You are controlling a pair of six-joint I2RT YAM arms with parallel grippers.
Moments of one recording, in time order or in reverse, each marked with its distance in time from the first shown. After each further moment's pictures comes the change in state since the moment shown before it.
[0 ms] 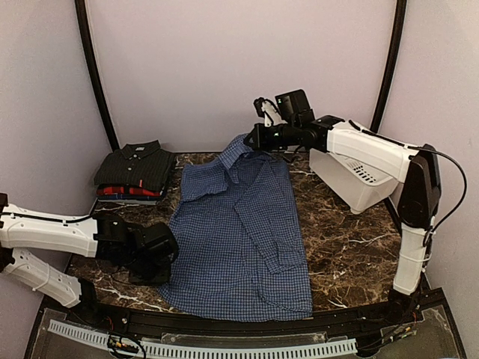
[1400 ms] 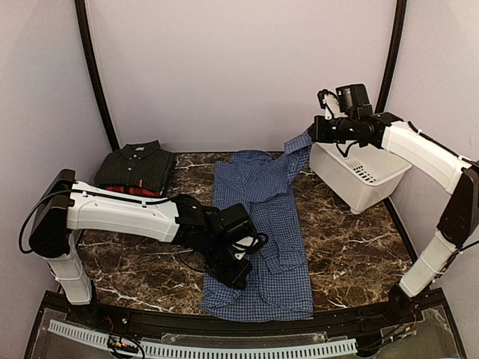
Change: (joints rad) left arm -0.099 0.580 0.603 0.145 0.437 0.595; right arm -0.246 -0.338 -0.264 -0.109 0.183 -0.114
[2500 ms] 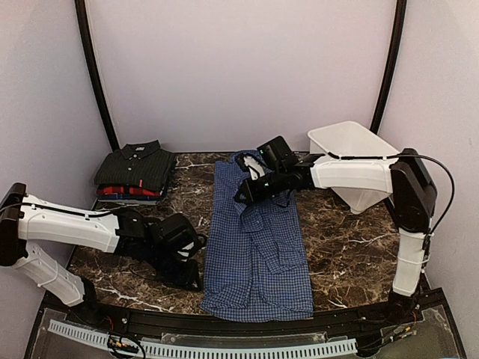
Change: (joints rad) left arm 0.114 -0.390 -0.495 0.086 -0.091 -0.294; right arm 0.353 0.320 -0.074 0.171 -0.293 0.059
